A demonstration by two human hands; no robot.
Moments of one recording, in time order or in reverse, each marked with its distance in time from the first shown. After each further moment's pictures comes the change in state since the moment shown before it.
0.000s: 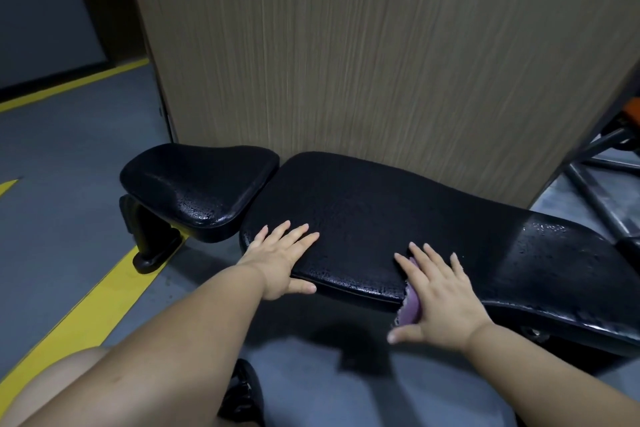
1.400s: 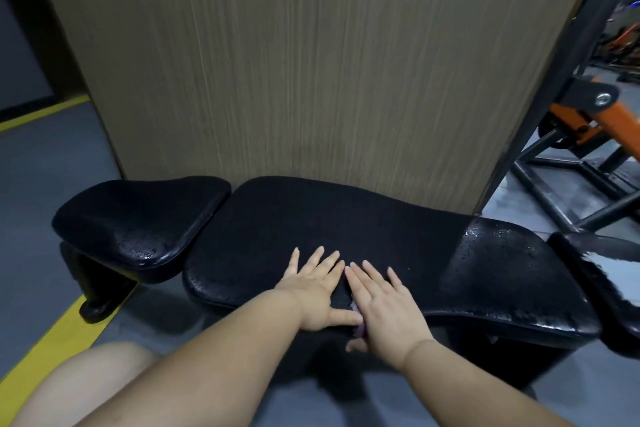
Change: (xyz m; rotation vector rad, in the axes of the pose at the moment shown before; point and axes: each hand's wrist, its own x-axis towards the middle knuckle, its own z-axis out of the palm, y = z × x) left_hand 0.041 0.125 -0.021 0.060 -0.120 0.160; right_hand 0.007 0.006 0.017 -0.030 0.167 -0.052
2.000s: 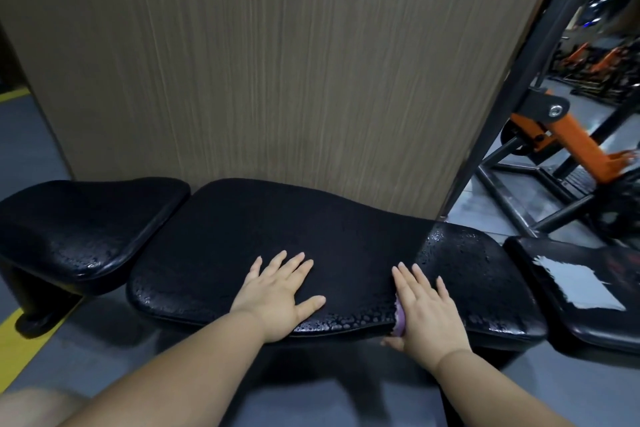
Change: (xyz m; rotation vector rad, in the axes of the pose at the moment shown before) left_hand 0.020 0.008 0.015 -0.097 0.246 -0.069; right_hand -0.049 0.099 0.006 -0.048 -0.055 0.368
